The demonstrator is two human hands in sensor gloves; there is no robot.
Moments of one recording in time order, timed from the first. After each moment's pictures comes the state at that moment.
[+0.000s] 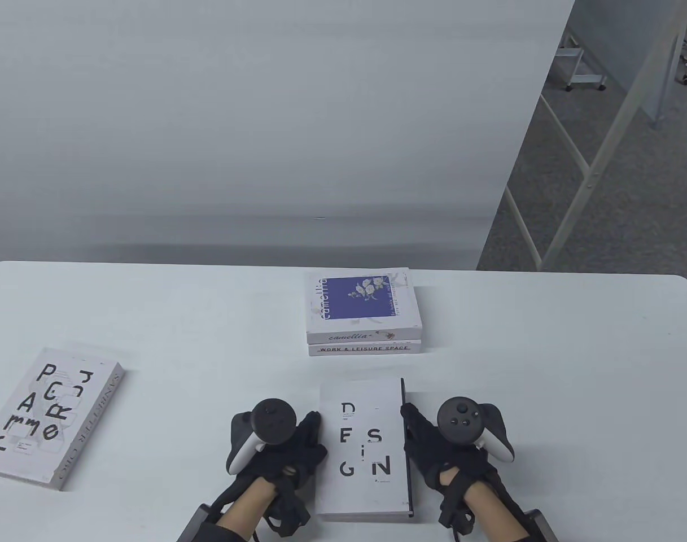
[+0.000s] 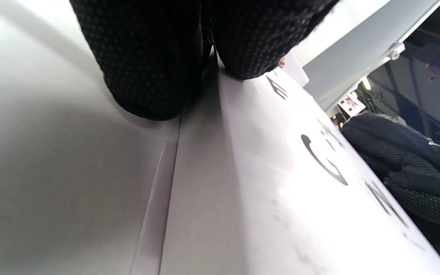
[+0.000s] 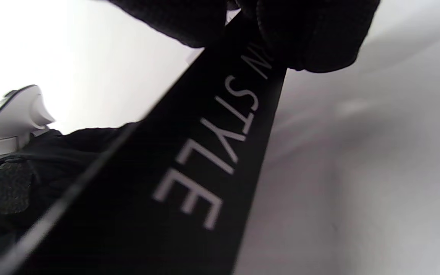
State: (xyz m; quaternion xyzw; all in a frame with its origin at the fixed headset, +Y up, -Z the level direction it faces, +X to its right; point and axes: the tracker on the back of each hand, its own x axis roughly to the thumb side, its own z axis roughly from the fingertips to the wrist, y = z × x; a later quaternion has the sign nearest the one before) left_hand -0.136 -0.804 -0.327 -0.20 -0.10 0.37 0.90; right_hand 0.165 -0.780 -0.328 0.22 0.15 0.90 0.33
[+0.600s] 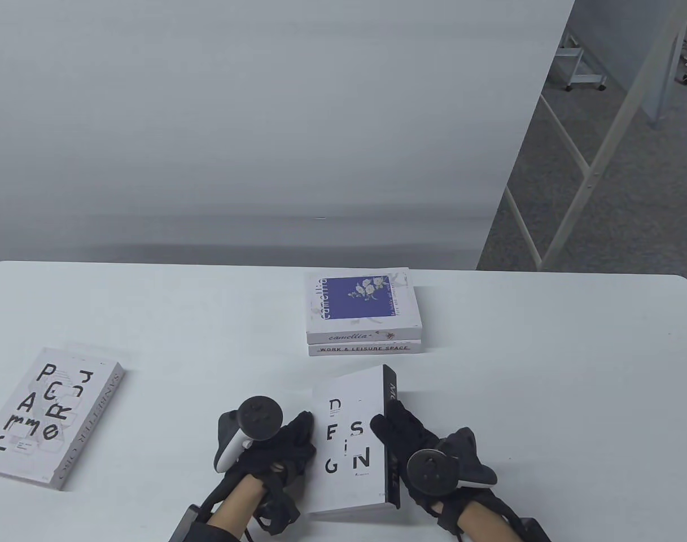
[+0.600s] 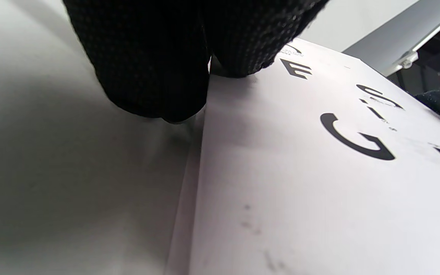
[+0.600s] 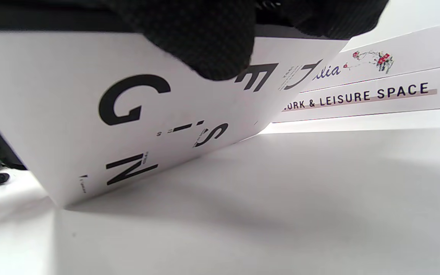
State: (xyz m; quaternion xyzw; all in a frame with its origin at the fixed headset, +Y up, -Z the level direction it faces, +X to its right) left_hand -0.152 -0.808 -0.330 -0.21 -0.09 0.38 0.90; right_hand 0.125 -0.764 -0.291 0.37 -0.01 0.92 0.11
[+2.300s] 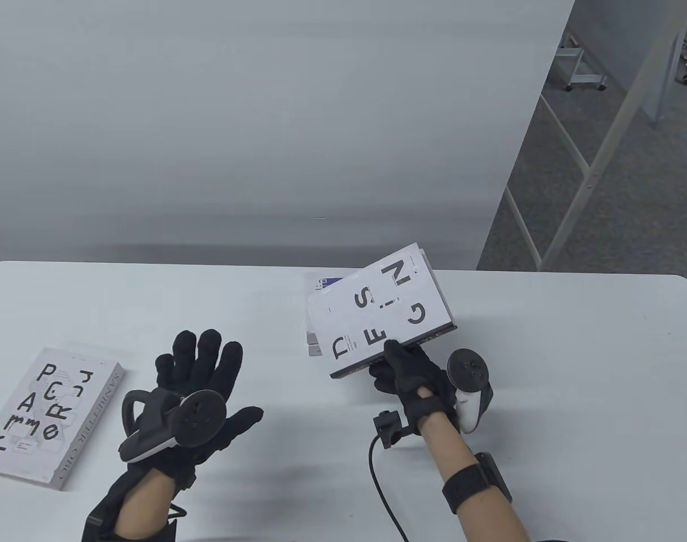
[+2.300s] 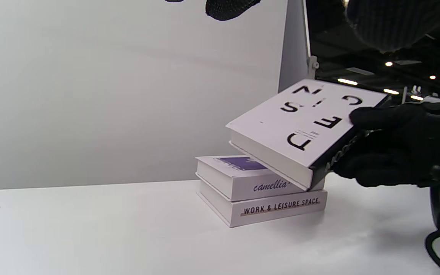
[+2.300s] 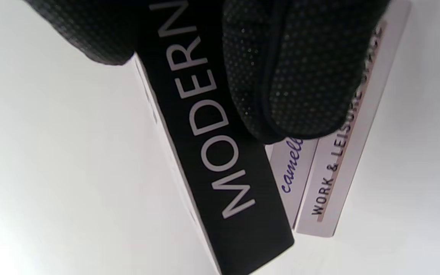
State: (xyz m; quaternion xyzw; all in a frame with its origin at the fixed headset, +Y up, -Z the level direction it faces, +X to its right) left_hand -0.235 -0.636 -0.297 0.06 -0.17 0.03 0.98; right_hand 0.131 -0.758 -0.417 -0.07 0.03 0.74 0.67
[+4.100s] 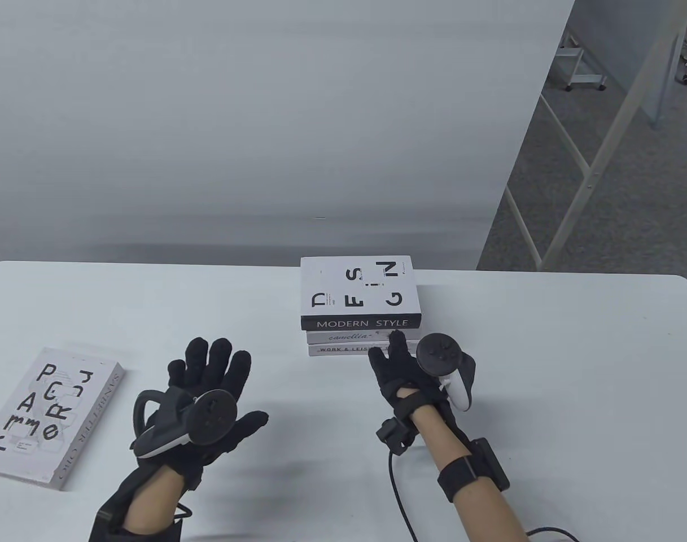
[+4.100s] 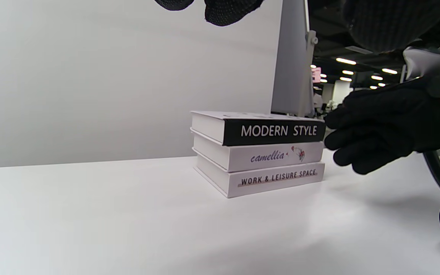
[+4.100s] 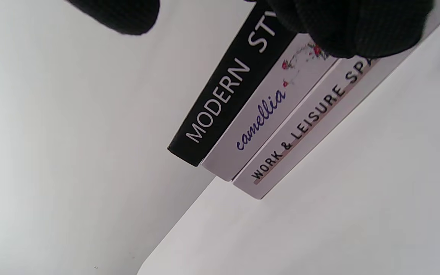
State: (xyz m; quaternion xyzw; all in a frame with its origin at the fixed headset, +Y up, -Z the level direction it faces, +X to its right) left_hand -0.216 -0.662 -0.308 0.02 -0.19 0.01 0.98; right_hand 0.128 -0.741 -0.406 0.10 0.04 0.89 0.45
